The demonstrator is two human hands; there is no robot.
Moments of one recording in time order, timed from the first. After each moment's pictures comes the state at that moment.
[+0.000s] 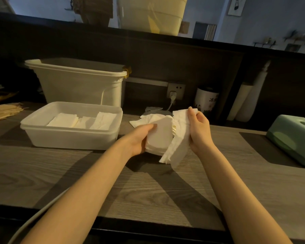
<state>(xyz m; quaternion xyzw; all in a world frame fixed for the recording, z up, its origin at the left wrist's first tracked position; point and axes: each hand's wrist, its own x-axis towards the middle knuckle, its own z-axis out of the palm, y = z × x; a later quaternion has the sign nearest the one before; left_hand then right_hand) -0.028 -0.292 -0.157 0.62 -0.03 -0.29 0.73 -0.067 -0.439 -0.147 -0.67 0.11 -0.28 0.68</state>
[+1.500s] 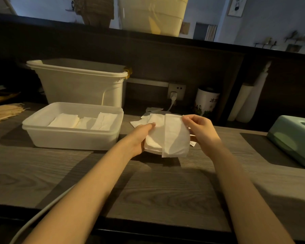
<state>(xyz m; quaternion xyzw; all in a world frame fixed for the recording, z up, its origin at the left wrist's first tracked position) -0.026 -0.294 -0.157 0.62 0.00 -0.25 0.74 -0.080 -0.457 -0.145 -0.77 0.06 -0.19 0.60</state>
